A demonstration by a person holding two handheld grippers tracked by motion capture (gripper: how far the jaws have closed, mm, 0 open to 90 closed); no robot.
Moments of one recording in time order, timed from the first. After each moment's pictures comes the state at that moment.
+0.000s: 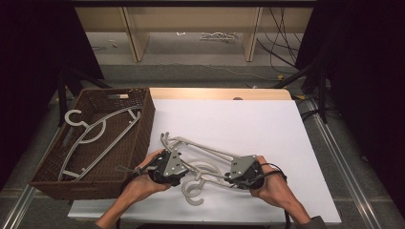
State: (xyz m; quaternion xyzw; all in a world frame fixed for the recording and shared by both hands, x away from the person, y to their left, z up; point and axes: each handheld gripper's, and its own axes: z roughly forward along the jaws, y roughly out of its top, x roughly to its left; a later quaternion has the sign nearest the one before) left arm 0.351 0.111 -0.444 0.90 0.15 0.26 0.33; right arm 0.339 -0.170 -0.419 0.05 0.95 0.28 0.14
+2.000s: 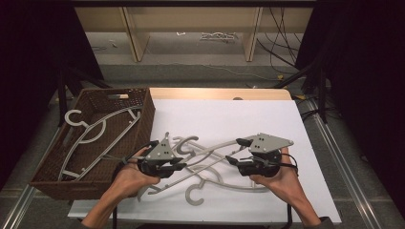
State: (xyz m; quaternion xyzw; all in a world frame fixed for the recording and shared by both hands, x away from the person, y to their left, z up) left arm 0.345 0.130 -0.385 0.88 0.19 0.12 0.42; right arm 0.342 -0.195 -0.368 0.22 0.83 0.46 0.22
